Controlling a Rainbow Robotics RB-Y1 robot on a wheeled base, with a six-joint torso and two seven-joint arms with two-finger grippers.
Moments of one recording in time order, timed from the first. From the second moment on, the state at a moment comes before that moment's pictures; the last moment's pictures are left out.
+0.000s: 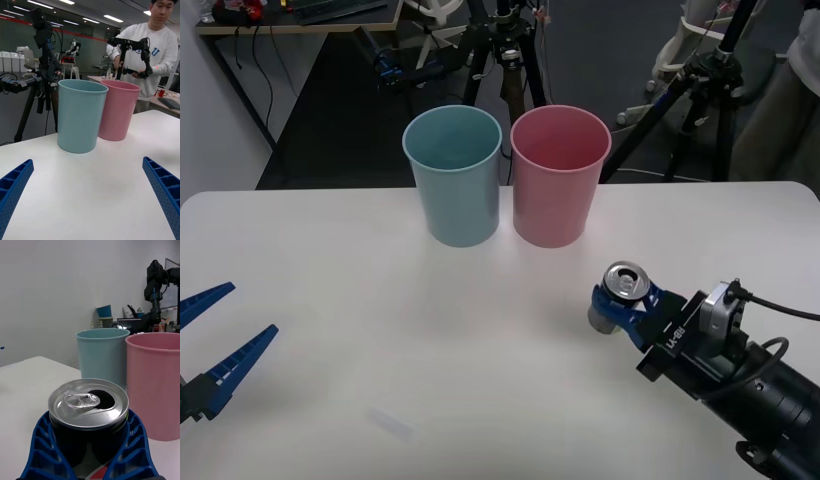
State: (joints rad) right arm 0.29 -0.35 0.02 -1.89 1.05 -0.77 0.20; left arm 0.35 0.40 0.52 -1.66 -0.96 -1.22 0.00
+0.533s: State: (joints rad) right arm 0.26 -0.37 -0.01 -2.10 1.13 -0.69 -0.07; left arm 0.35 0.40 0.52 -1.66 -0.96 -1.22 0.00
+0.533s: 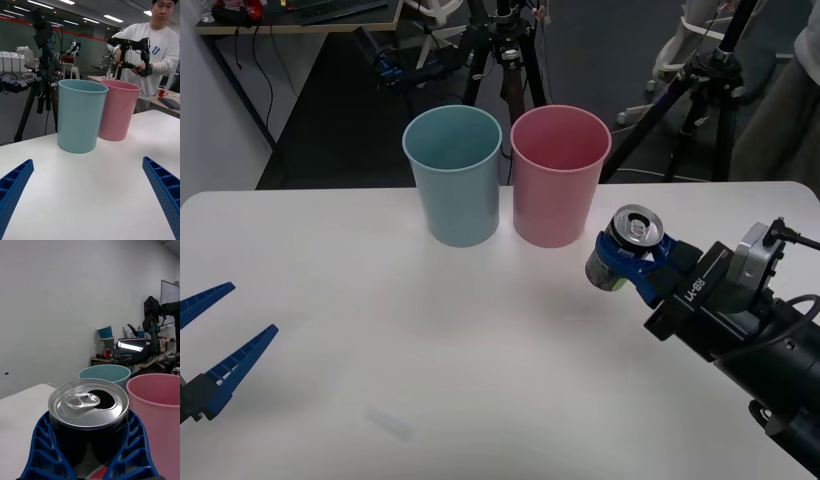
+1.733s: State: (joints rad) right arm -0.25 -0.22 0.20 -1.94 1.80 -0.39 -0.59; left arm 0.35 0.40 0.52 -1.66 -0.96 -1.22 0.00
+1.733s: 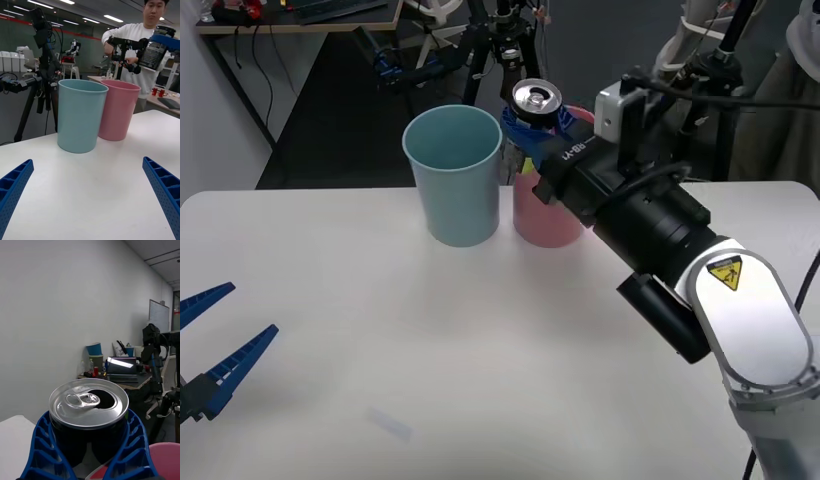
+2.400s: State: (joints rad) right arm -0.66 -0.13 0.25 -1.43 1.85 -0.20 -0.61; left arm 0.35 0.40 0.52 -1.66 -0.96 -1.22 0.00
